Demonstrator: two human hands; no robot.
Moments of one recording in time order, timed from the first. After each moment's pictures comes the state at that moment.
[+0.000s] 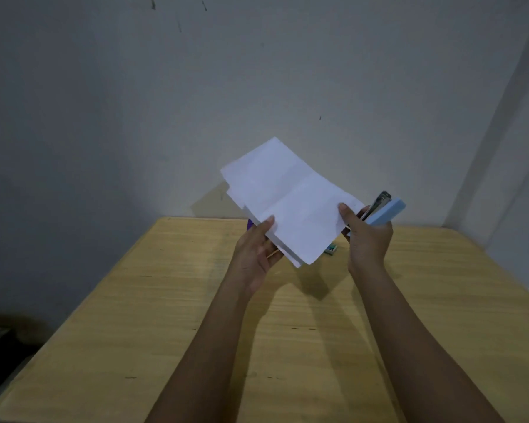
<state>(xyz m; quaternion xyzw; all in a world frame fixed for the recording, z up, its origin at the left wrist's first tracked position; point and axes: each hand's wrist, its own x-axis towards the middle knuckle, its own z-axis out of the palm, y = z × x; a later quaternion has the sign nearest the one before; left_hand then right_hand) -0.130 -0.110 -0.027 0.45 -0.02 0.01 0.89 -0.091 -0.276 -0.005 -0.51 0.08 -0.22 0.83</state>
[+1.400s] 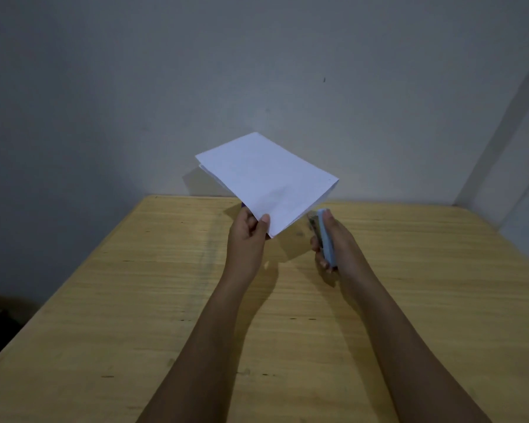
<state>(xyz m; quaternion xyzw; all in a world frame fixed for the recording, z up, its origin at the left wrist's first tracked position) -0.118 -0.114 -0.056 0.65 -0.02 0.20 0.73 -0.107 -0.268 -0.045 -0.71 -0.05 0.03 0.70</state>
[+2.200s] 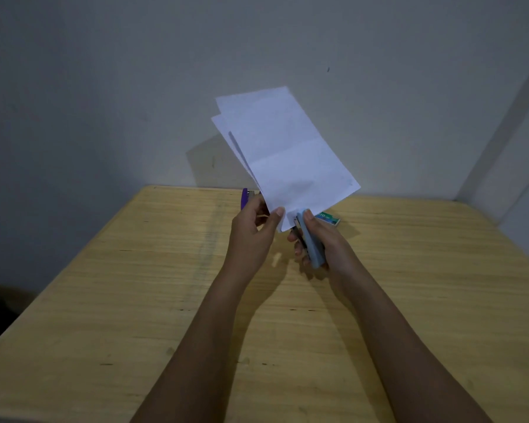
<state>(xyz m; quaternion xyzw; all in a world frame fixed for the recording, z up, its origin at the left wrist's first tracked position) -0.124 -0.117 -0.051 0.72 -0.10 0.25 0.64 -0.121 -0.255 -0.043 -0.68 -0.13 0.10 0.72</state>
